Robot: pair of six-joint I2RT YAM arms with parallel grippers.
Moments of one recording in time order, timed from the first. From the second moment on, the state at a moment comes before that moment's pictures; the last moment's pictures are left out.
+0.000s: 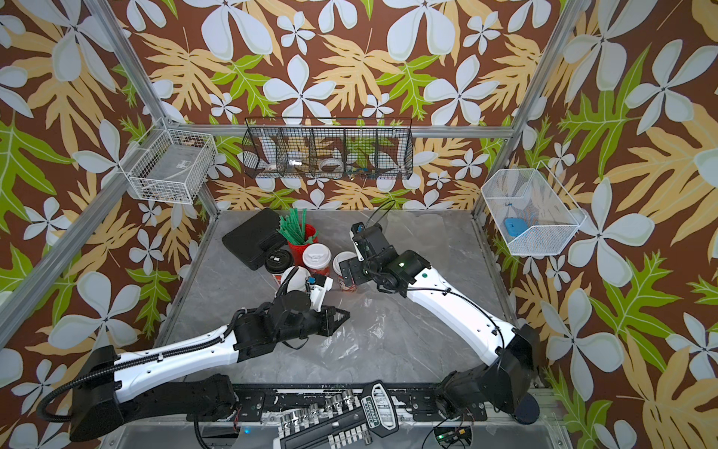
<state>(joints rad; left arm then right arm) -1.03 1.12 0.73 -0.08 0.03 -0.91 0.72 1.49 1.42 -0.77 0.14 0.24</state>
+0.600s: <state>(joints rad) -1.03 0.93 0.58 -0.06 -0.06 -0.98 0.73 1.71 1.61 -0.86 0.16 0.20</state>
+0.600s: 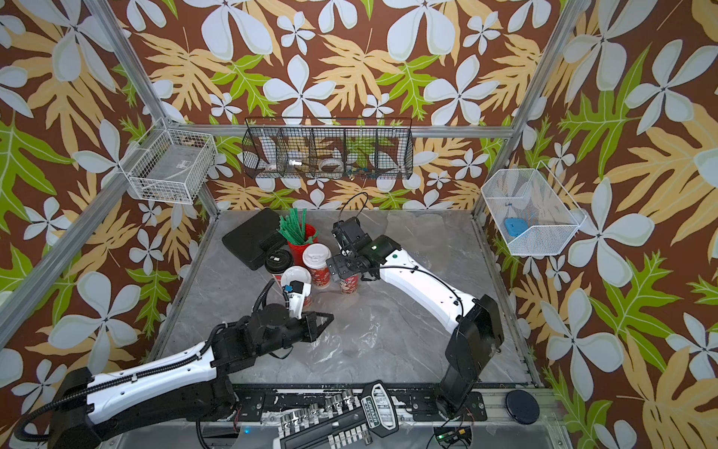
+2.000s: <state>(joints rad) -1.03 0.92 0.57 -0.04 -0.07 -0.99 0.73 1.77 1.60 -0.79 0.18 0.24</state>
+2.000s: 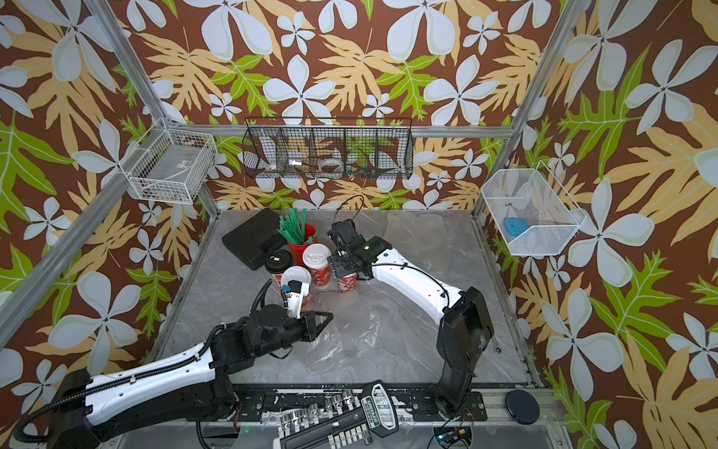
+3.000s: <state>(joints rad) -1.03 0.94 0.57 -0.03 -0.08 -1.01 0.65 1.58 1.47 -0.76 0.13 0.27</state>
